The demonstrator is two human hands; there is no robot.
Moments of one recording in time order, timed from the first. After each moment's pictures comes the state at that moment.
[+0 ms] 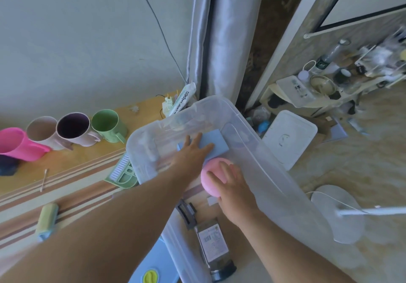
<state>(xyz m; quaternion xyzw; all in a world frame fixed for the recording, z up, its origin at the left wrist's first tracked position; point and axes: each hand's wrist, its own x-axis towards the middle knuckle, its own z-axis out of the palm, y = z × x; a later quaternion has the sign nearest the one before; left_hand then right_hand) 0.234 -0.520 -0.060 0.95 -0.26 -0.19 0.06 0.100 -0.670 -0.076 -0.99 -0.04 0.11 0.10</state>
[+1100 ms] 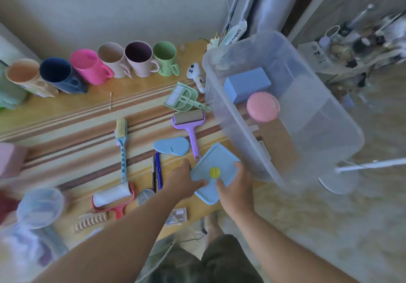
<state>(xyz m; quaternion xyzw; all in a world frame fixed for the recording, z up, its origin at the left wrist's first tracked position) -0.032 -0.287 -0.087 0.87 0.02 -0.37 0.32 -0.101 -0.449 -0.054 -0.87 0.32 0.11 0.36</state>
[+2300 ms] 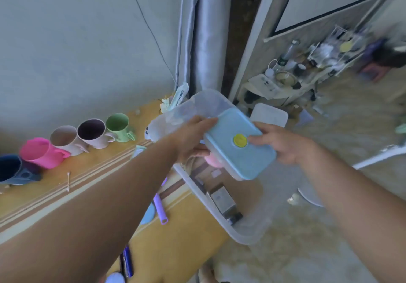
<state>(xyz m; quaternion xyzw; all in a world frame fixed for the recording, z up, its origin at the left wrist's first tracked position) 0.162 -0.456 0.117 0.66 -0.02 -0.44 0.61 0.064 -0.698 0.132 -0.67 0.22 0.21 0.68</state>
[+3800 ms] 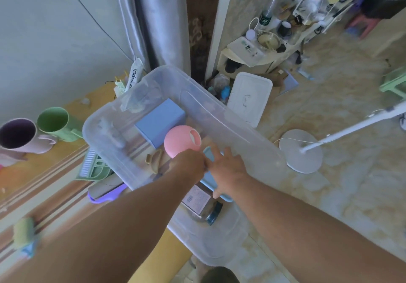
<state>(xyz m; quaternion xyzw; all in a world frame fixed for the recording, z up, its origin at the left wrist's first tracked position) 0.127 -0.571 -0.052 0.89 -0.31 -0.34 -0.01 0.050 -0.681 -0.024 -0.94 0.05 0.35 -0.05</state>
